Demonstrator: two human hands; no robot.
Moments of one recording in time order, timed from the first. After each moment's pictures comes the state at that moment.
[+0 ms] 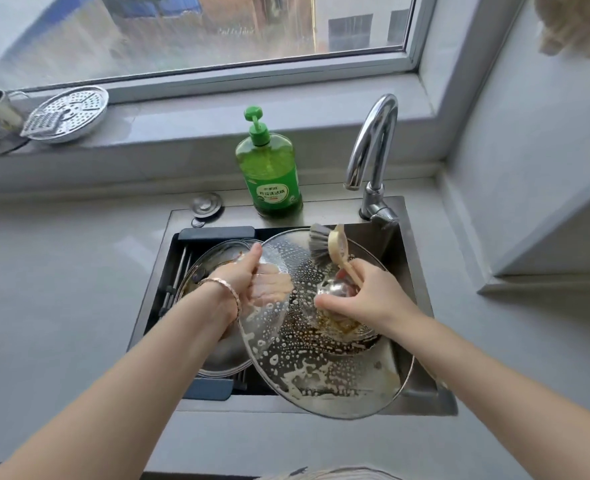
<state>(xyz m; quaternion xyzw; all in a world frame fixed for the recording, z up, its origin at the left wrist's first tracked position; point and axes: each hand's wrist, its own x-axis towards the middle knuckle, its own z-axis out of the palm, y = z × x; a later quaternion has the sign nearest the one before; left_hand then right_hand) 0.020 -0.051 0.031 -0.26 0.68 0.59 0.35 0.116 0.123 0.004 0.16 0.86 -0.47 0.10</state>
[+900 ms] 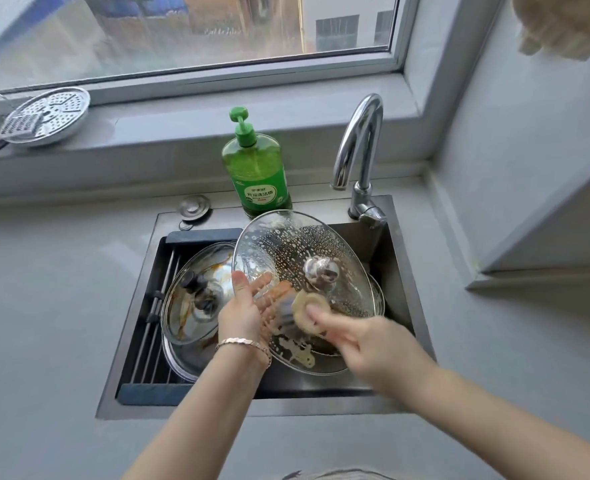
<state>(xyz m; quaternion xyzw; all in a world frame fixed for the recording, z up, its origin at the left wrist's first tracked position) 0.078 -0.031 0.008 -0.24 0.62 0.73 0.19 0.164 0.117 0.012 0.03 0.93 -0.34 0.11</state>
